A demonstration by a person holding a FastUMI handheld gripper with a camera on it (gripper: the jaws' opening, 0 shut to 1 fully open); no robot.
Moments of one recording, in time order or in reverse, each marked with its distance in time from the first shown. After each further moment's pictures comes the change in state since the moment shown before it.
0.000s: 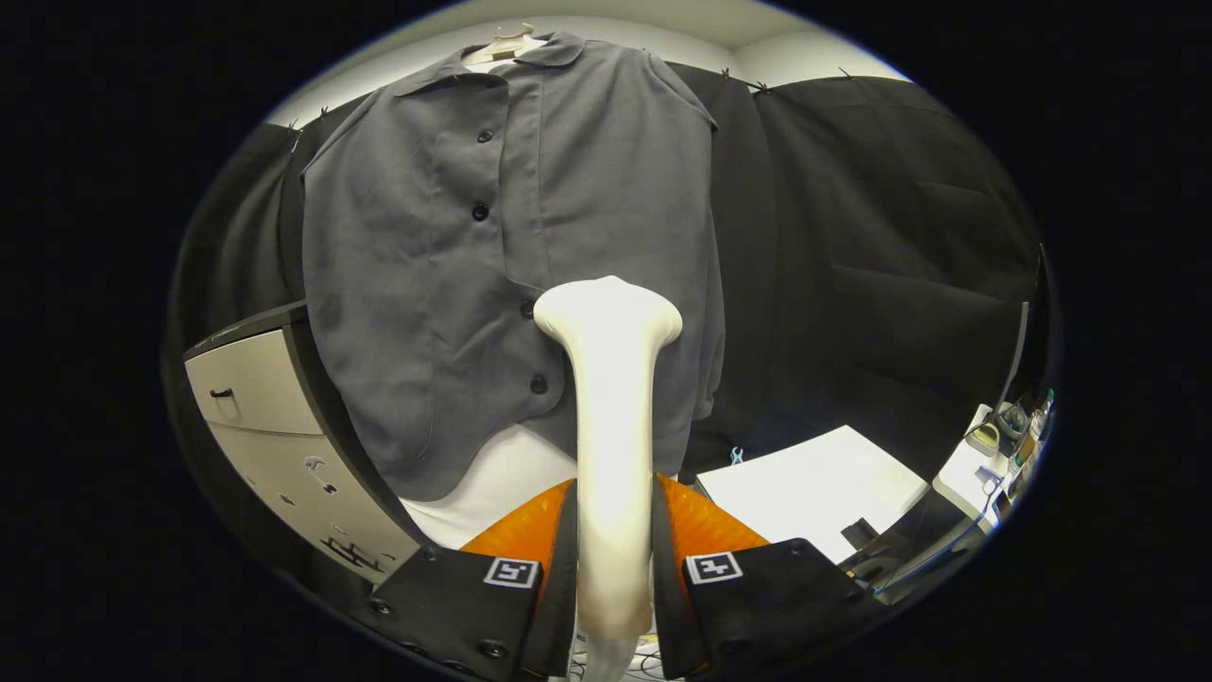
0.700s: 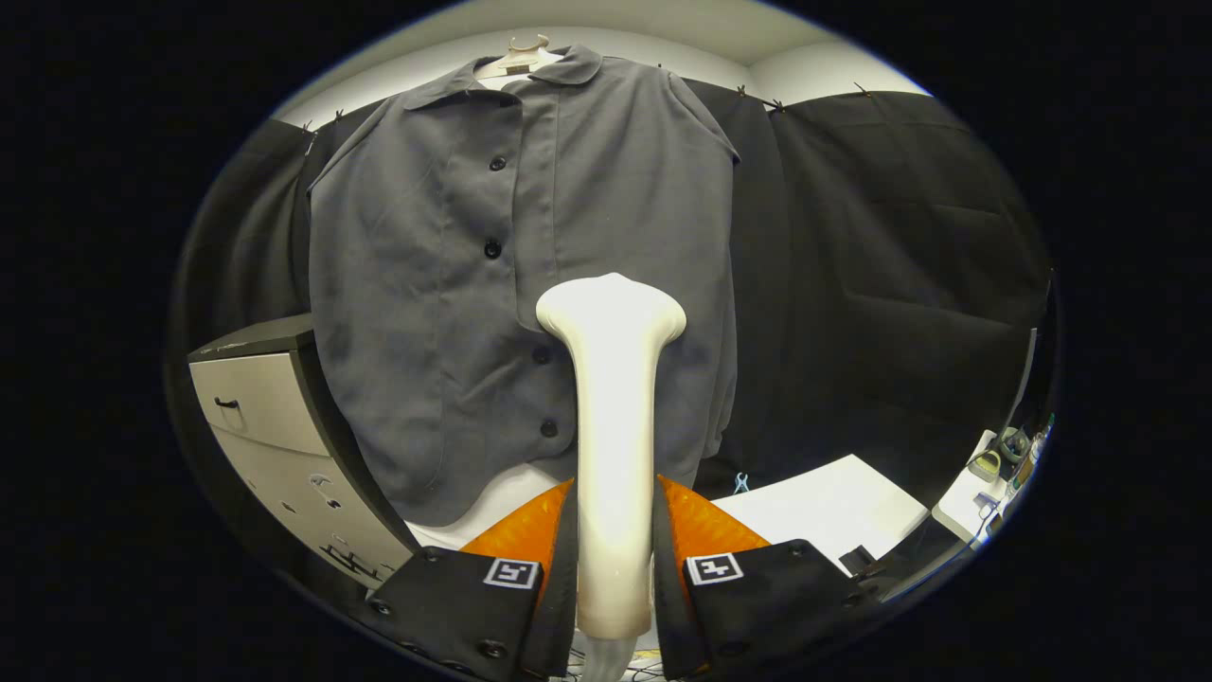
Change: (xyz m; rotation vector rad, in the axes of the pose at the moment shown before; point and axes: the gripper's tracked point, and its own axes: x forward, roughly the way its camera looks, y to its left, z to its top) arm 0.016 0.005 0.028 -0.032 -0.044 0.034
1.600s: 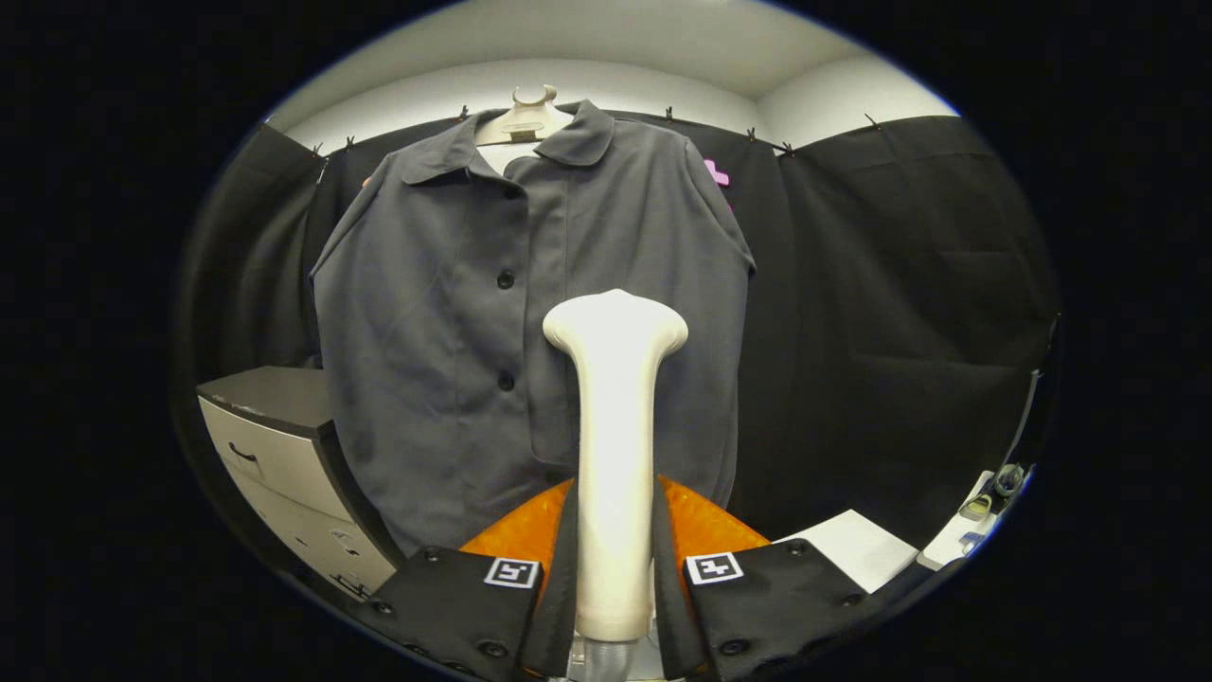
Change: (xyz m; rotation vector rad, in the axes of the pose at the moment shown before) arm -0.006 0.007 0.106 -0.023 -0.172 0.035
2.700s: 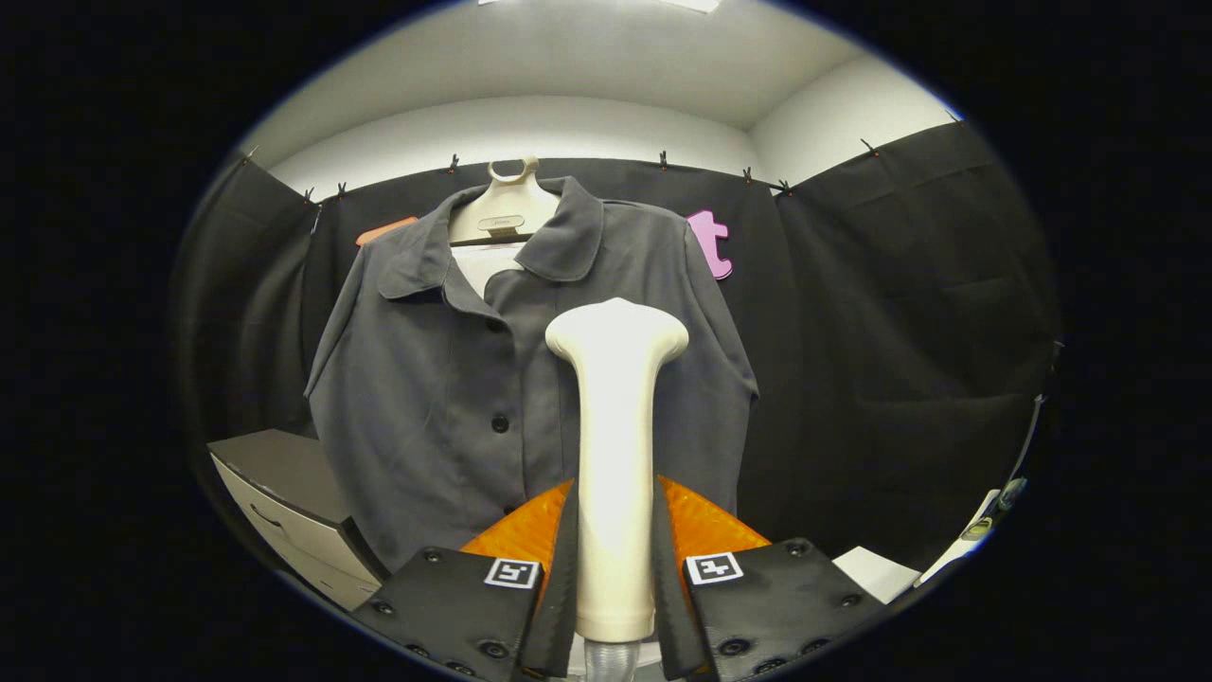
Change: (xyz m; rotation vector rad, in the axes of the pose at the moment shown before) arm 0.015 -0.006 0.120 0.036 -0.160 0.023
